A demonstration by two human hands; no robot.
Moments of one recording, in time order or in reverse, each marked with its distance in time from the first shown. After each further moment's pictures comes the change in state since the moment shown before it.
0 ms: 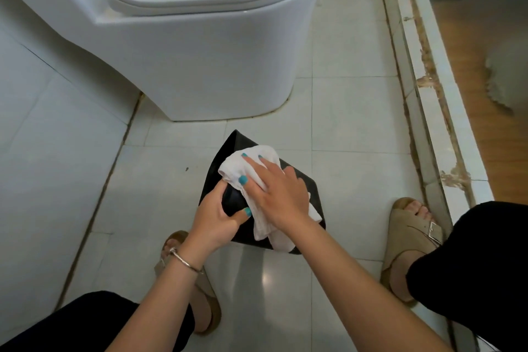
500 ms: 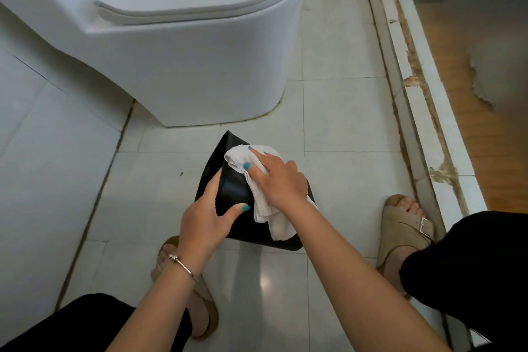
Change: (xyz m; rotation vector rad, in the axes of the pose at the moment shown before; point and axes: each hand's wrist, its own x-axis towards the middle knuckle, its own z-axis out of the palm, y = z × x) left_hand -0.007 0.002 0.001 0.356 0.186 0.066; right_hand 0.027 0.012 -0.012 0.084 -0.042 0.189
